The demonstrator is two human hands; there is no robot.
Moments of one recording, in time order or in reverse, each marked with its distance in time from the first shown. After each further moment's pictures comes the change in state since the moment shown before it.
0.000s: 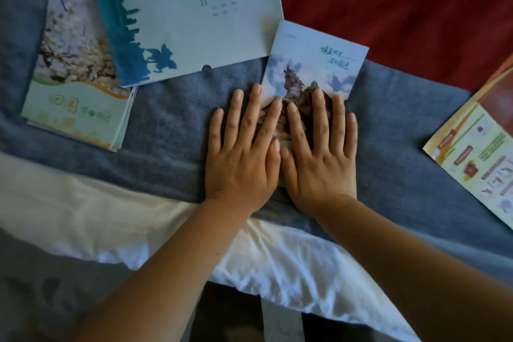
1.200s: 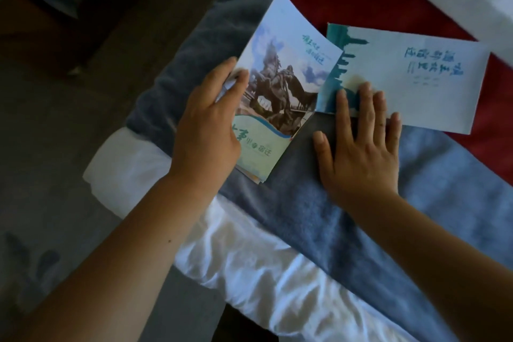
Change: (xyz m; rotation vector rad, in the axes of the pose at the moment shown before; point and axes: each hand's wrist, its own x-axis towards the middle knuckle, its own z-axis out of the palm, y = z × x) left_hand 0.008 -0.234 -0.105 -0.395 0.087 -0.401; right_hand 0.132 -0.144 -0.020 -0.093 -0.048 -0.100
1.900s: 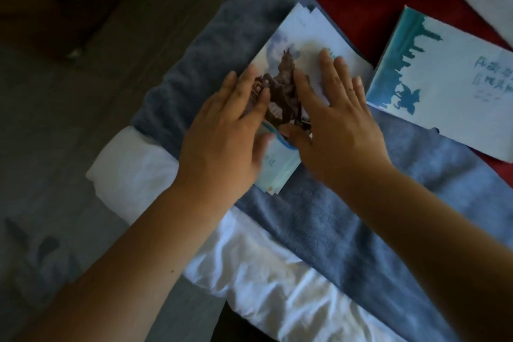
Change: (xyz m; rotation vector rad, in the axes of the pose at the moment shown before) left_hand 0.003 -0.009 -0.004 0.201 -0.197 0.053; right_hand 0.057 -0.064 -0.042 0.071 -0.212 -0.255
